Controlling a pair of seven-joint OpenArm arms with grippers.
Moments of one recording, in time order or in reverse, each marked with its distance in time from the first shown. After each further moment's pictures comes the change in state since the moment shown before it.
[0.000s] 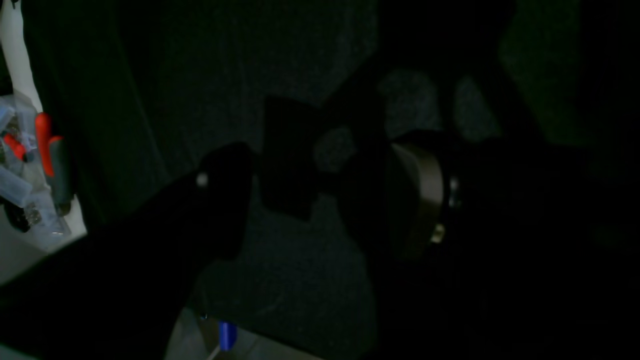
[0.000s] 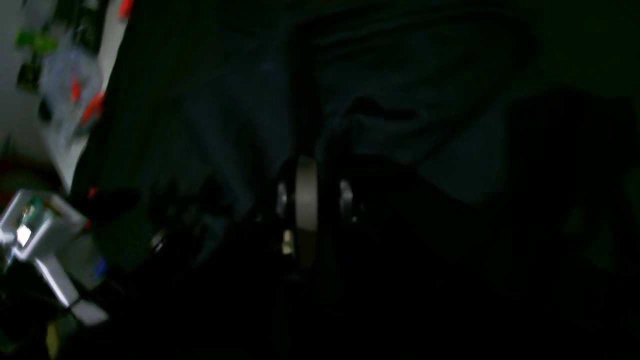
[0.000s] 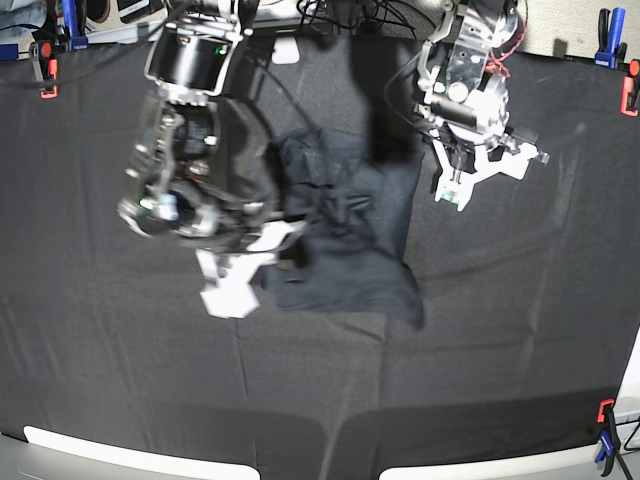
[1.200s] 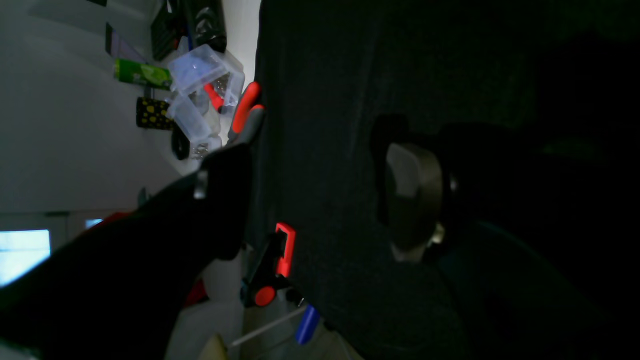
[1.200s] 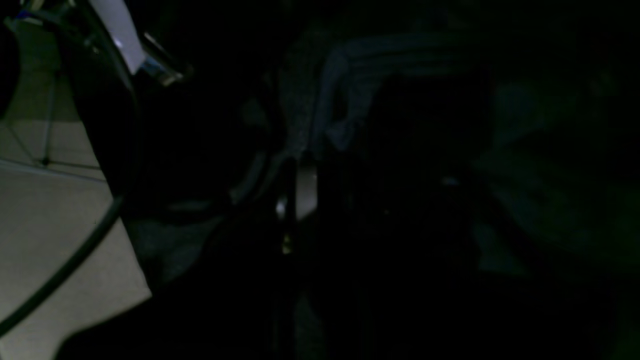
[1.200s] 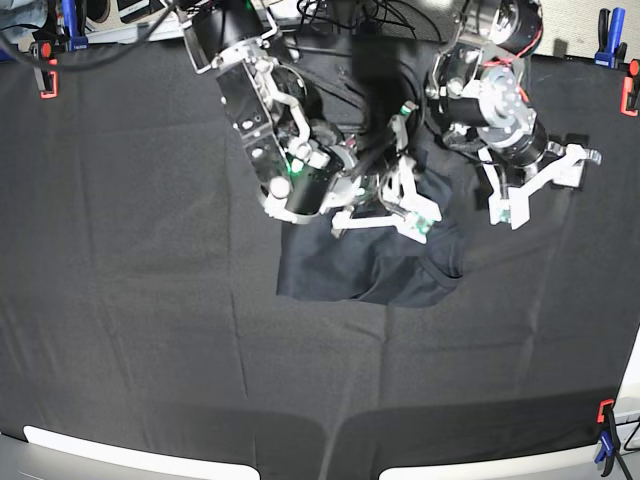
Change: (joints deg) left arm -0.2 -3.2 0.0 -0.1 23.1 18.2 1.8; right arm -4.2 0.9 -36.9 10.5 -16.9 0.4 -2.3
